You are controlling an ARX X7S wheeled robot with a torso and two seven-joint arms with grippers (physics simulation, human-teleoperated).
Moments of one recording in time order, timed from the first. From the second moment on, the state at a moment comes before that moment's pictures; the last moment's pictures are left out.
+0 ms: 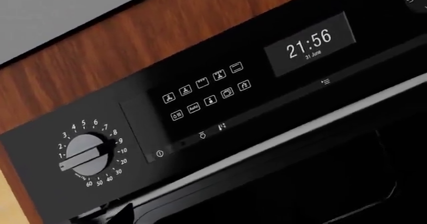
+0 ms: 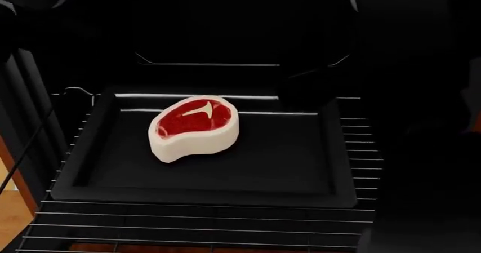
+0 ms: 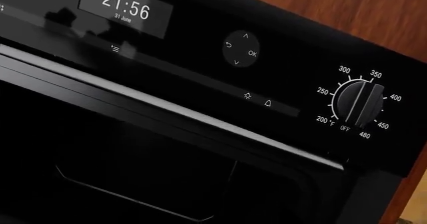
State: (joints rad) left arm -1.19 -0.14 0.41 0.66 0.27 -1.56 0.22; right arm 1.07 0.24 -0.23 -0.72 -0.25 1.57 -0.36
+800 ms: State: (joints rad) left arm -1.30 -0.09 0.62 0.33 0.74 -1.56 0.96; right arm 1.09 0.15 -0.27 -0.64 -0.86 1.54 -0.85
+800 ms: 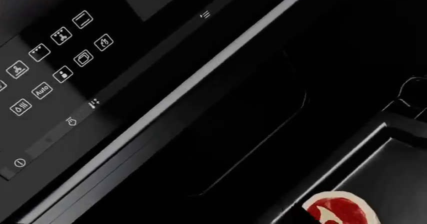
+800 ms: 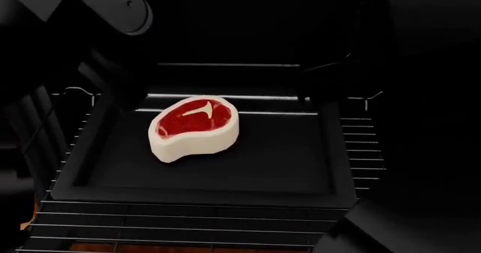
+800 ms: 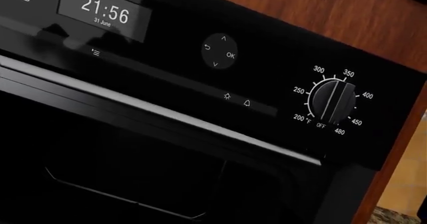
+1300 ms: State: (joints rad) left arm -1.38 -0.02 0.64 0.06 0.89 -1.47 1.36; right arm 1.09 0.13 -0.26 -0.63 -0.92 1.52 -0.90
